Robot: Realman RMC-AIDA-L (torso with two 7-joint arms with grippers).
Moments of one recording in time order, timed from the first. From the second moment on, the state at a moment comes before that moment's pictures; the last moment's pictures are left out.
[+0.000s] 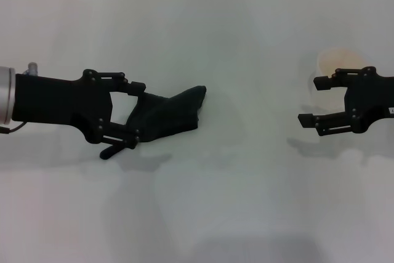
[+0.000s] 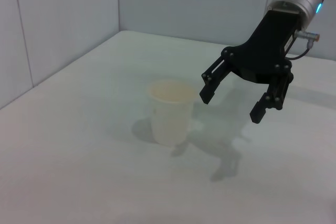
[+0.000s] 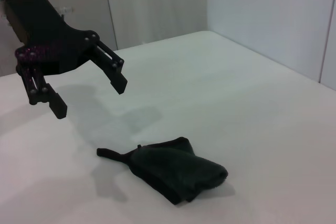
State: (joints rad) left arm -0.47 -2.02 1.01 1.06 1.98 1.66 -1.56; right arm 0.25 2.00 -1.21 -1.31 -1.87 -1.40 1.75
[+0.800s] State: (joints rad) left arm -0.48 -2.03 1.01 1.05 1.99 1.66 -1.56; right arm 0.25 2.00 -1.21 -1.30 -1.87 -1.39 1.76
